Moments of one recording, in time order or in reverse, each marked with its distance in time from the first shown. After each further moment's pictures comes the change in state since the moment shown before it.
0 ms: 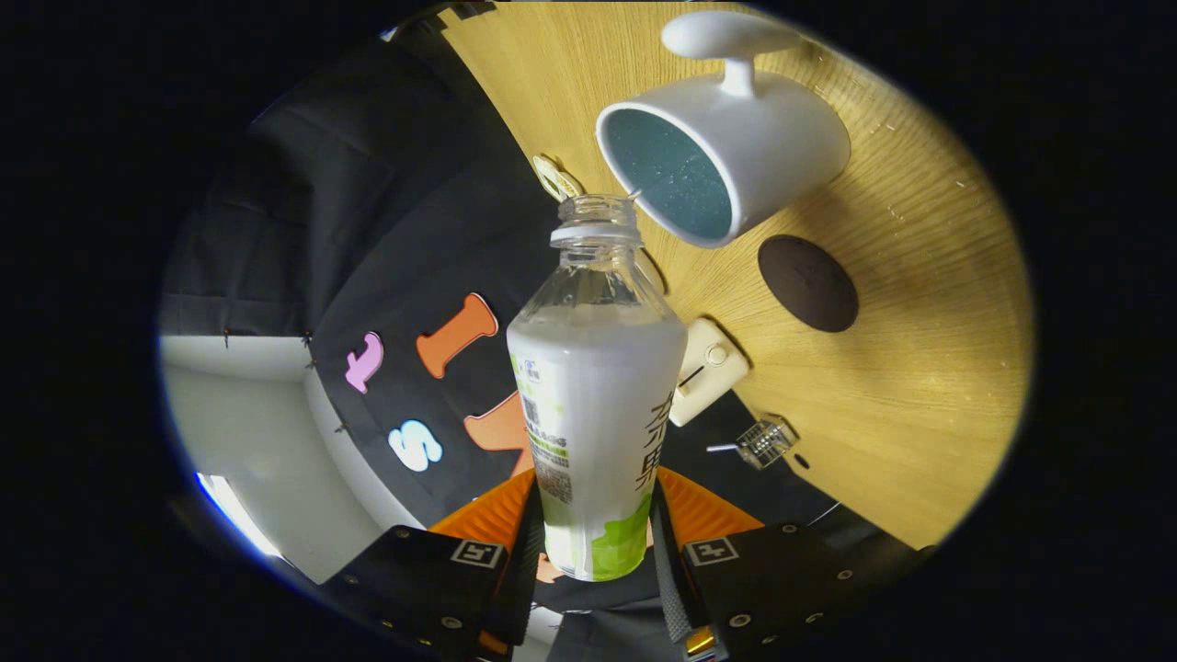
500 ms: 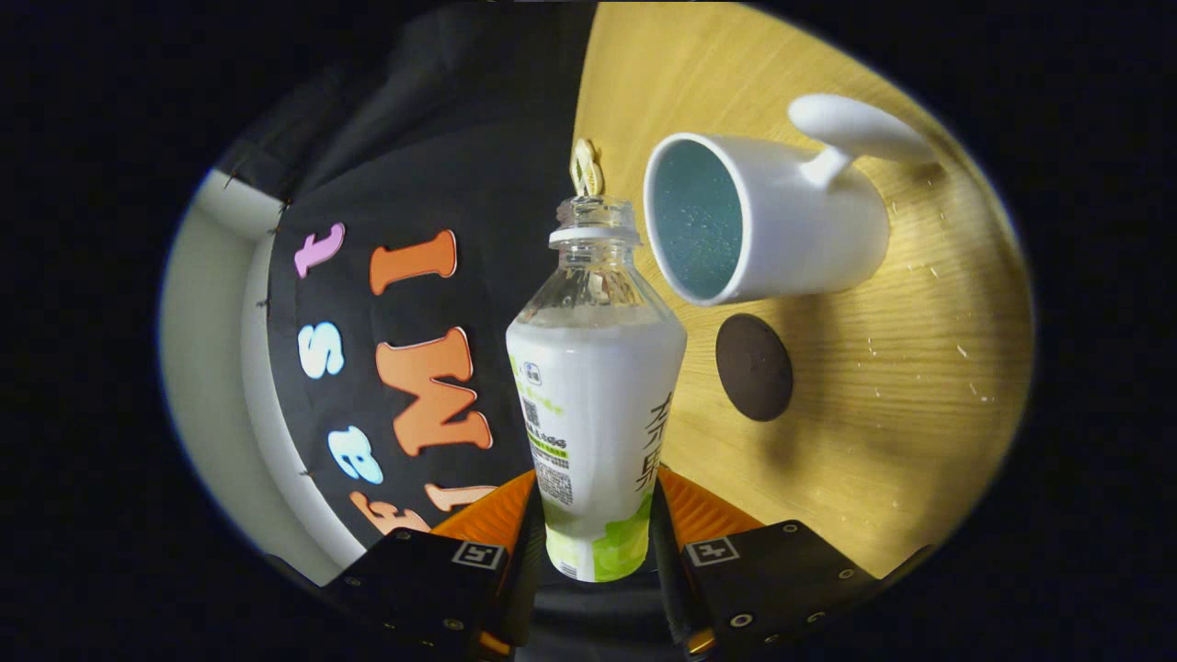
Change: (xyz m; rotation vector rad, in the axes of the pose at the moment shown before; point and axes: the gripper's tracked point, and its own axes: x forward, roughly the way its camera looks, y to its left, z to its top) arm 0.000 -0.060 0.015 -0.516 0.001 -0.197
